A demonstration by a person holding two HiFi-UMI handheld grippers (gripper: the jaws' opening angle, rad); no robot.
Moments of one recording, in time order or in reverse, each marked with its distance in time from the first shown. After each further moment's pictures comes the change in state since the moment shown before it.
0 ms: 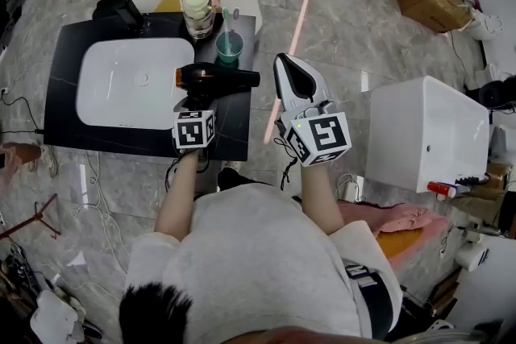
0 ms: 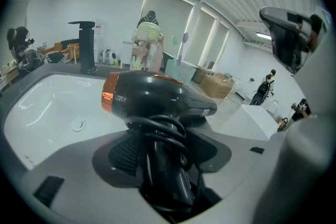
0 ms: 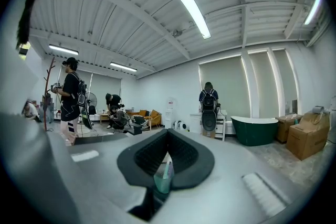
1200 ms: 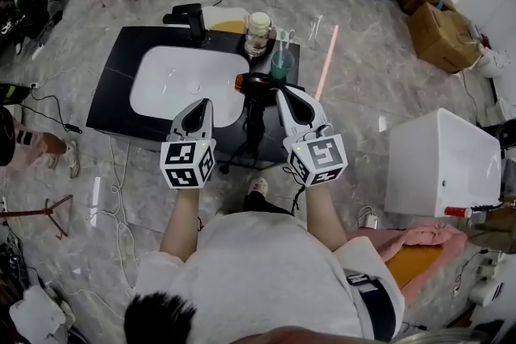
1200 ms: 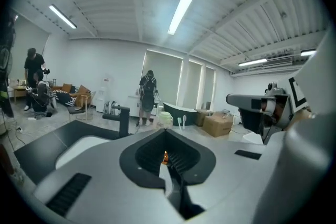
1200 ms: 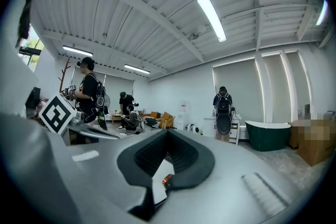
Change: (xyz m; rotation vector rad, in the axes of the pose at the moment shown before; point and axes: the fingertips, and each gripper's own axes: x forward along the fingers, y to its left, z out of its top) left arm -0.253 0.062 0.072 0.087 -0.569 0.012; right arm -0.018 0.167 0.018 -0.045 -0.023 0.110
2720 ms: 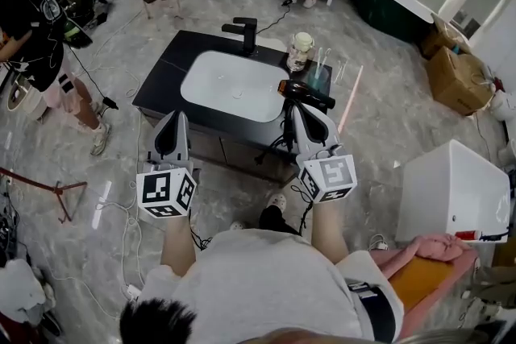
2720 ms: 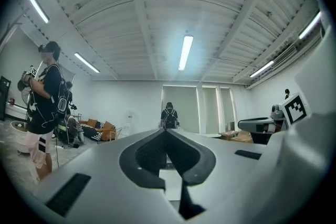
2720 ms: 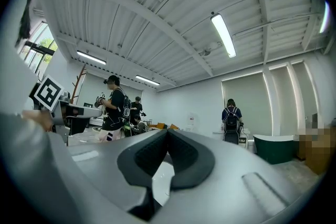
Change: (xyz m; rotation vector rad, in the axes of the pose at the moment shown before) left arm -0.266 0.065 0.072 0.079 -0.380 0.242; right arm -0.075 0.144 0.057 -0.060 -0.141 0.065
